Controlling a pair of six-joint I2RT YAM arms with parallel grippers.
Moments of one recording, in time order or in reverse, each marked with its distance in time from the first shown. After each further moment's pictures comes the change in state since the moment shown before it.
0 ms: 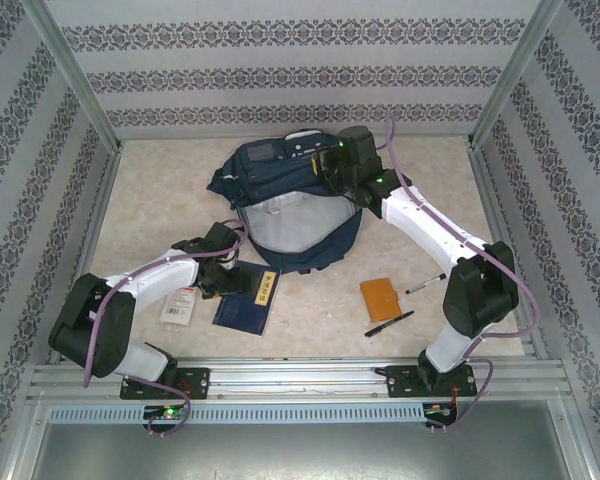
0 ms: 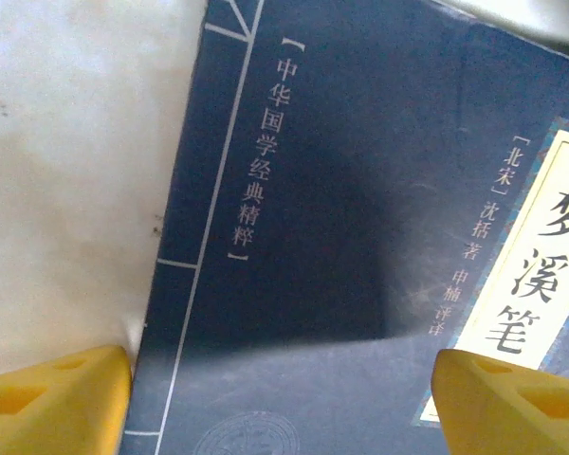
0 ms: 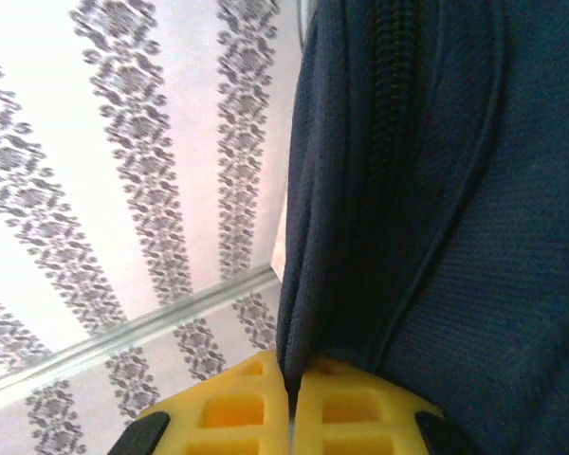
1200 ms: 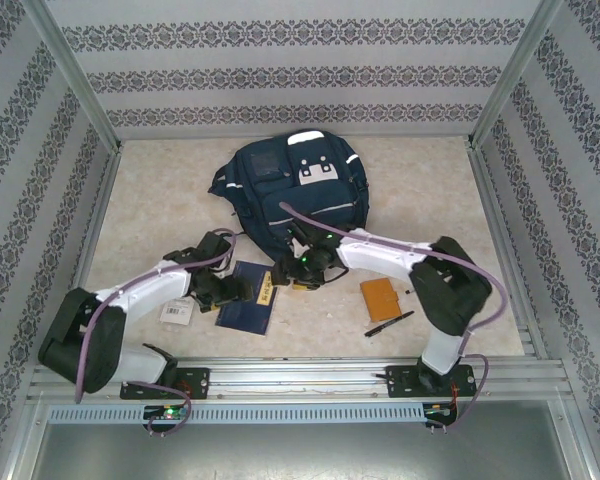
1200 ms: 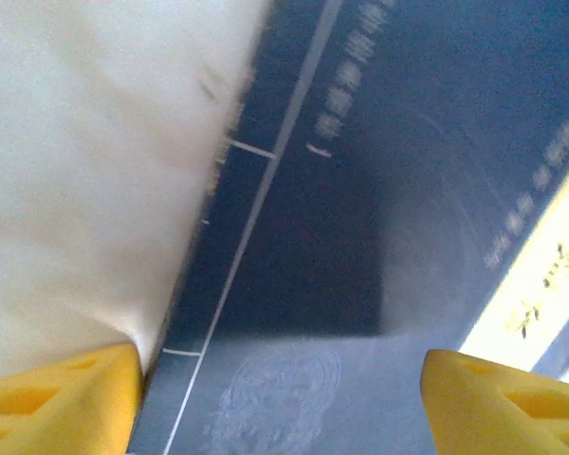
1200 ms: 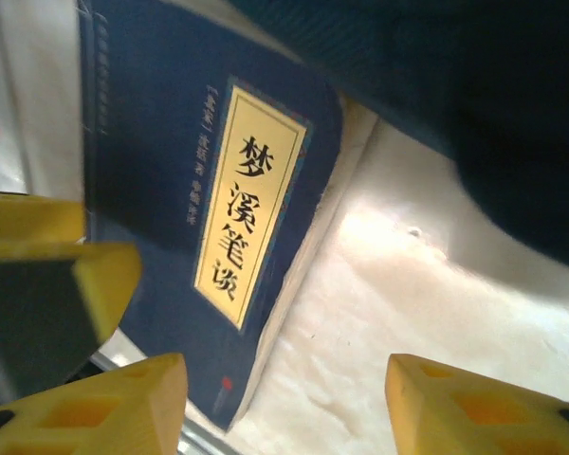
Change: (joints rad) left arm -0.008 -0.126 -0.122 0.002 0.089 -0.156; right arm 0.312 0.126 -0.294 -0.283 -0.381 -0.922
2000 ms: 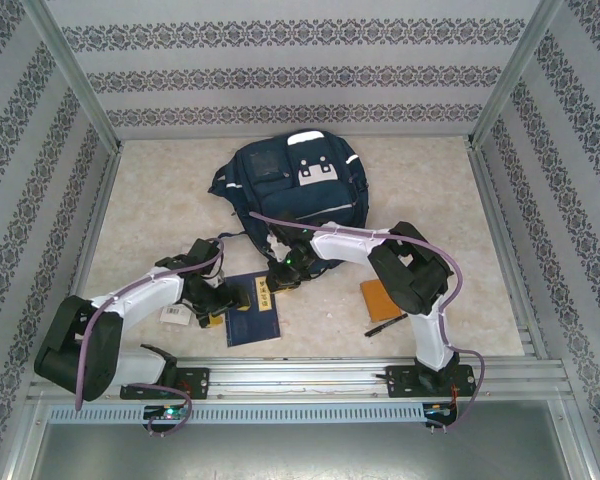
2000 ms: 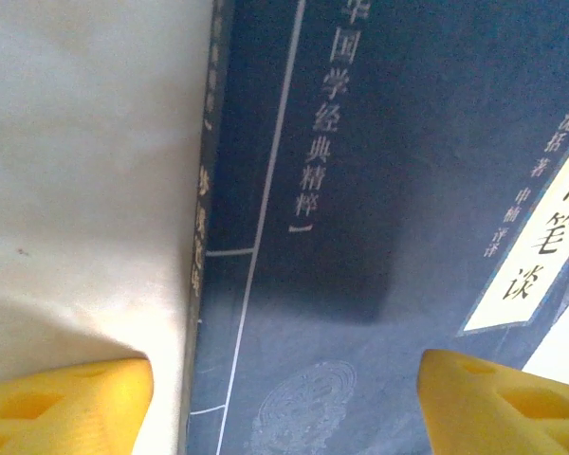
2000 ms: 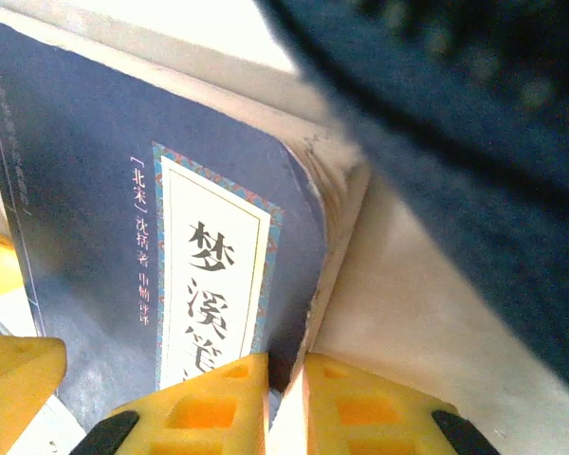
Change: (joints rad) left arm 0.077 0.005 -0.050 -0.040 0.153 -0.075; right arm 0.018 0.230 0.174 -0.063 -0.080 -0.285
